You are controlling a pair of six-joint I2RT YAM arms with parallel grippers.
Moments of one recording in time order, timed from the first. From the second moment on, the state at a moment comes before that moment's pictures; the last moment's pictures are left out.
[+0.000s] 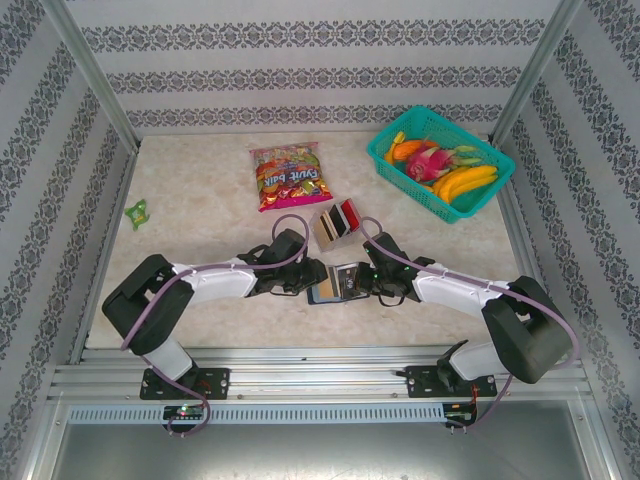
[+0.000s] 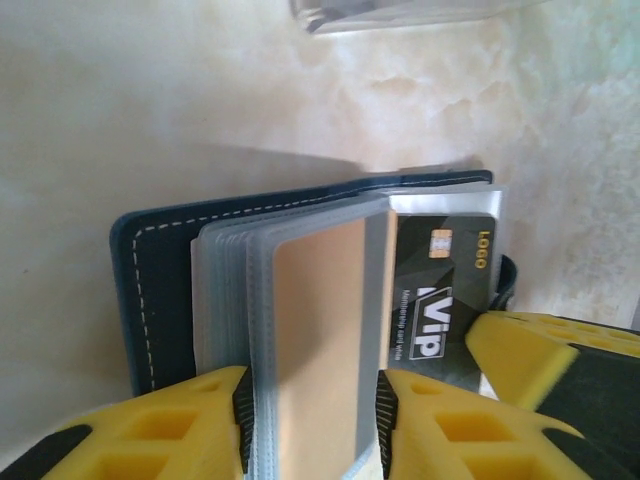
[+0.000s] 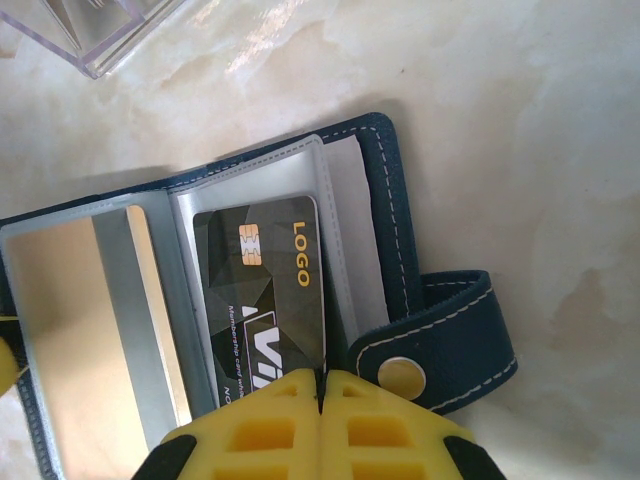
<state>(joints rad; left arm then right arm) -0.73 1.63 0.79 -0.03 0.23 -1.08 0.60 1.40 0.61 -0.26 -0.13 0.81</state>
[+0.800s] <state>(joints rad) -0.73 1.64 0.79 -0.03 0.22 -1.08 0.60 1.40 0.61 -0.26 -0.13 0.81</state>
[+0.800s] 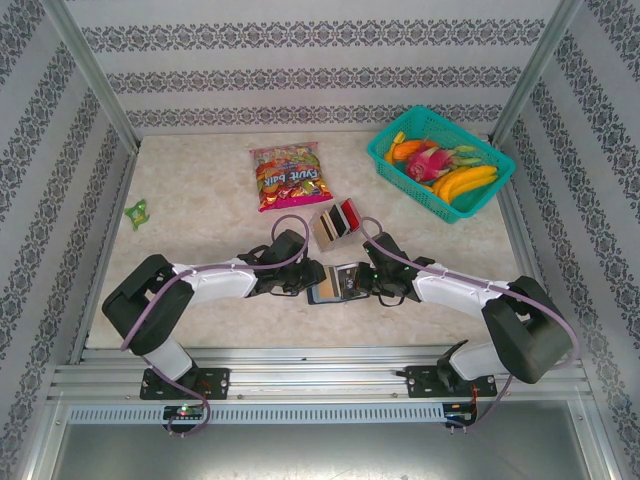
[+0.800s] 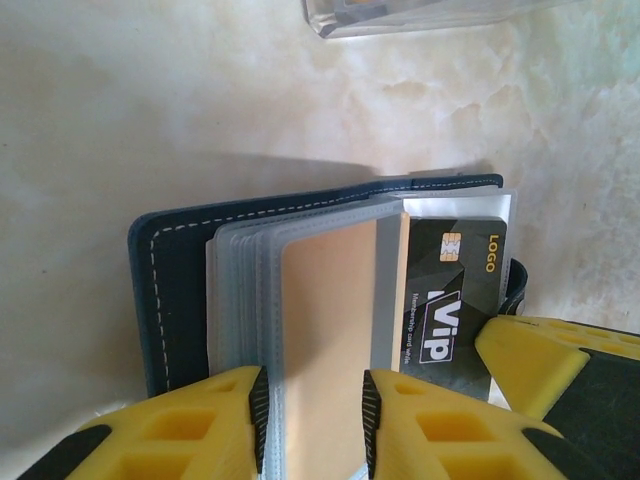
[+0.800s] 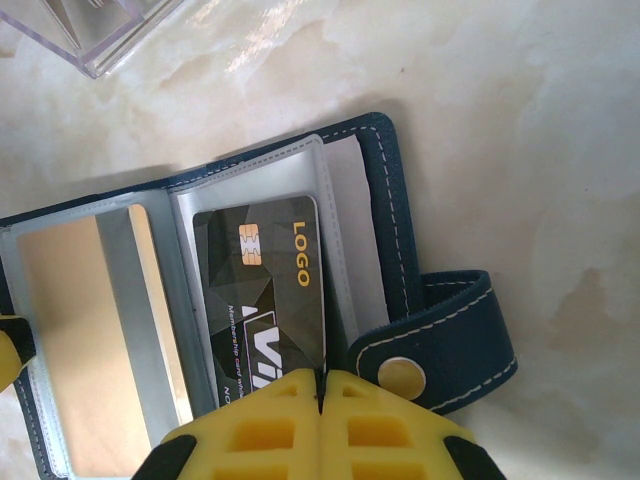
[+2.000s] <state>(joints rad) -0.74 1.76 0.90 0.08 0.40 -1.08 0.60 1.39 0.62 -0.28 -0.13 0.81</state>
